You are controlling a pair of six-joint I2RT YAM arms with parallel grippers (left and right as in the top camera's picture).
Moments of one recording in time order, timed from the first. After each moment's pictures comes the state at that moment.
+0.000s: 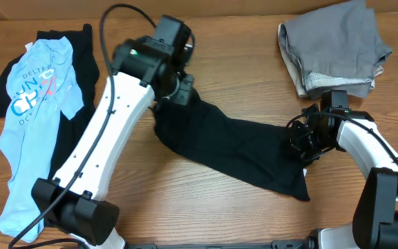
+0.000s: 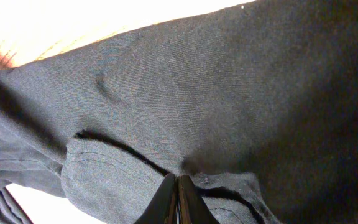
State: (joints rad) left arm -0.41 1.80 1.90 -1.35 0.00 -0.18; right arm -0.10 1.64 0.93 -0.78 -0.46 0.33
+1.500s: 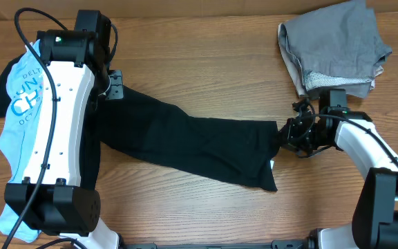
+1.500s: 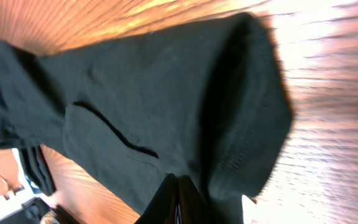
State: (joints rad) left arm -0.07 1.80 1.90 -1.54 -0.15 -0.21; right arm -0.07 1.64 0.91 -0.71 -0.65 0.18
